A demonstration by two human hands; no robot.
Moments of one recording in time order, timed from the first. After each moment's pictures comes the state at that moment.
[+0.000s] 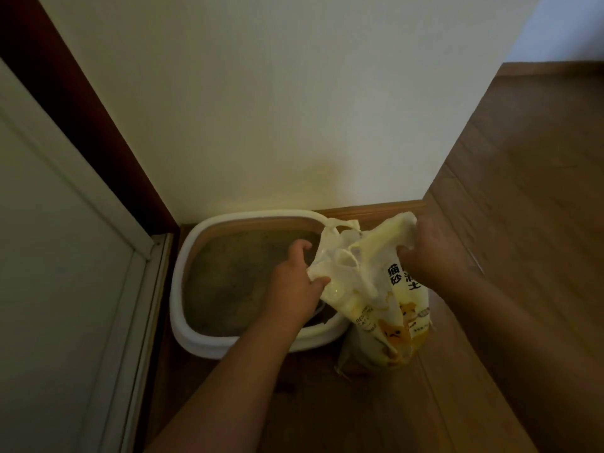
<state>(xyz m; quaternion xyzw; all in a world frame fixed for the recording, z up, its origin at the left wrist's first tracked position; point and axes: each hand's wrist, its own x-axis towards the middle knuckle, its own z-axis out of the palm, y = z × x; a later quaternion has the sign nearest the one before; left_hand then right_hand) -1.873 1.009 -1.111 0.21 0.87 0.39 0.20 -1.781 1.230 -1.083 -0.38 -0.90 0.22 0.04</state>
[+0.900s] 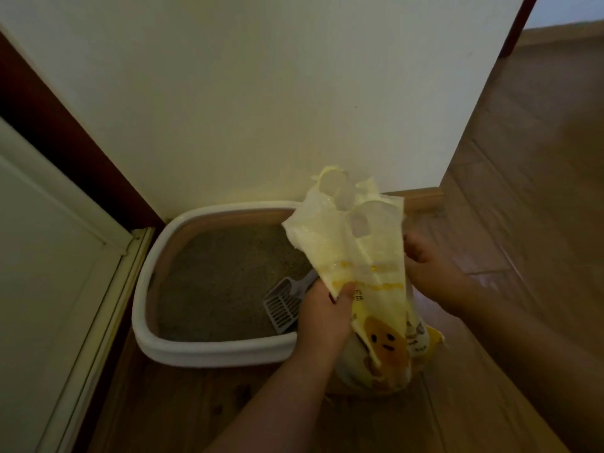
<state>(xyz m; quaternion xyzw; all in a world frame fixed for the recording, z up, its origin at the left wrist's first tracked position) -1.803 1.125 -1.214 0.05 0.82 0.52 0.22 -1.762 1.321 -1.205 -0.21 -0.80 0.56 0.05</state>
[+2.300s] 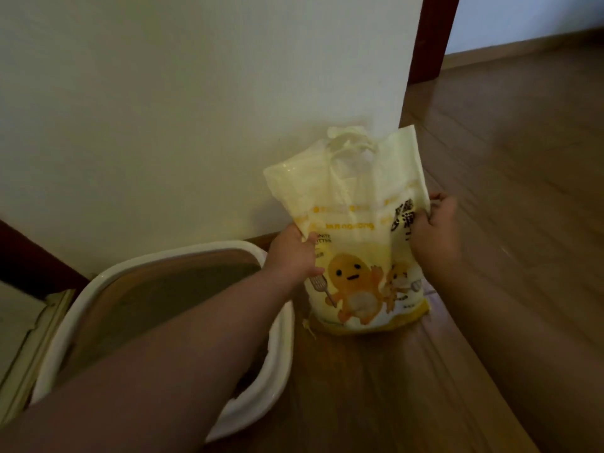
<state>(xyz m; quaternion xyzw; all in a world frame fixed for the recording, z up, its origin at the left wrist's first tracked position) -1.903 1.265 -1.178 0.11 0.80 0.53 0.25 -1.785 1.455 -1.205 -0.40 -0.70 0.48 0.36</state>
